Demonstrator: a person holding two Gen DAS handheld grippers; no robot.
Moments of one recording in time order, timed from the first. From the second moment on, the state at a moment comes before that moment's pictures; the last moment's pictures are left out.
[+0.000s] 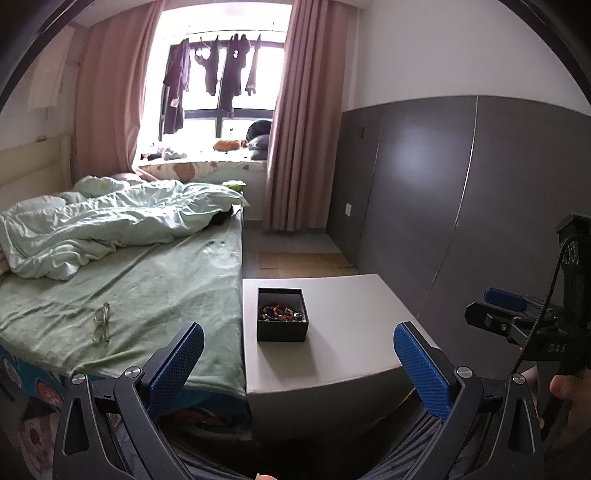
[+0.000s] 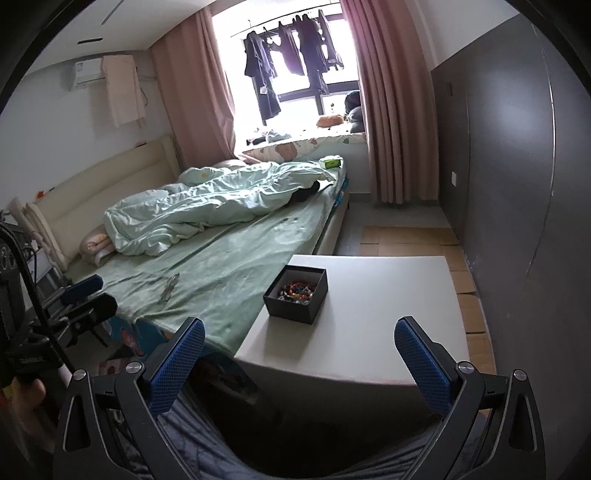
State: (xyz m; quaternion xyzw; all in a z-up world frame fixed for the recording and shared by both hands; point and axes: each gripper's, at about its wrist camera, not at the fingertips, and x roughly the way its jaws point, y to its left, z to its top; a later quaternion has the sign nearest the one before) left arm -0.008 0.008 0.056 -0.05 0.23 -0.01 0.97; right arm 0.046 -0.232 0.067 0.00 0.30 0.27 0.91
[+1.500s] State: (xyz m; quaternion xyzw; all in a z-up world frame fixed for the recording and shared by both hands) left arm -0.041 0.016 0.038 -0.04 0.20 0.02 0.98; right arm 0.013 -0.235 0.041 0.00 0.29 0.26 0.92
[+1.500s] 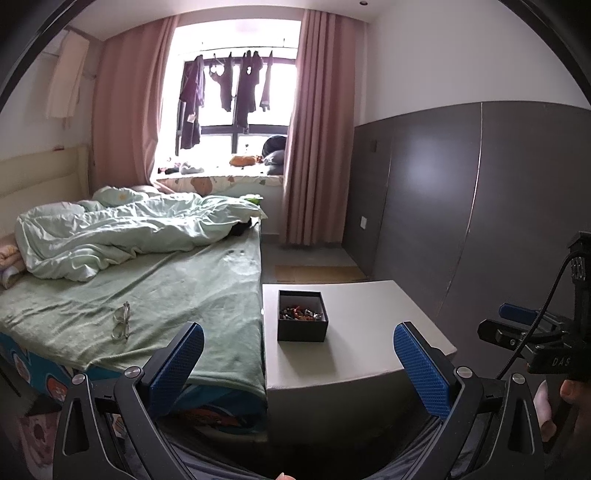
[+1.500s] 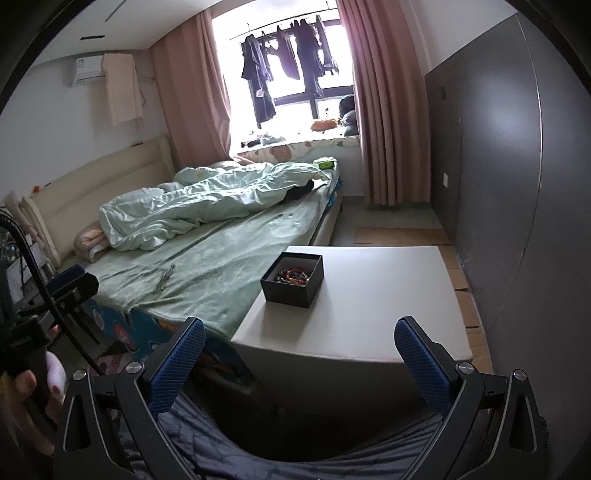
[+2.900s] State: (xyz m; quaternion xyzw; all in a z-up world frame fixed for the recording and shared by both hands) left arm -0.037 0.008 0.041 -0.03 0.21 0.02 0.98; right arm 0.010 -0.241 0.039 0.00 0.30 0.23 0.93
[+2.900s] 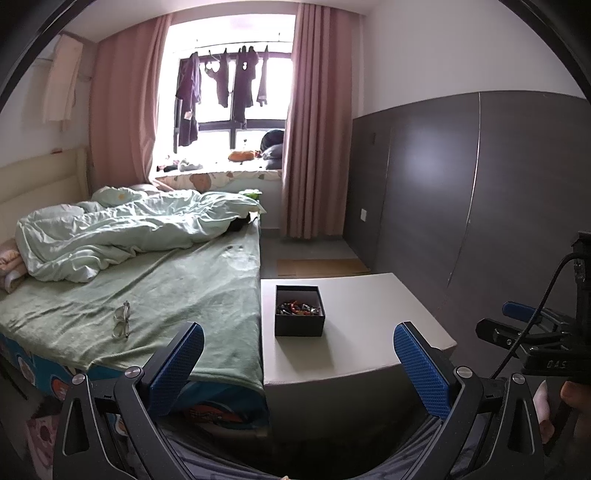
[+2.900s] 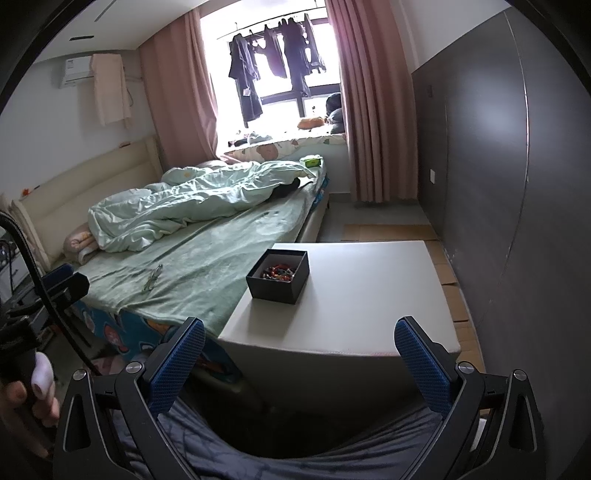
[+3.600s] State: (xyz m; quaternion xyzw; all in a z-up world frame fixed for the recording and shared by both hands) left arm -0.028 0.006 0.036 -0.02 0.22 0.01 0.98; right arm 0.011 -0.241 0.032 0.00 0.31 0.22 0.93
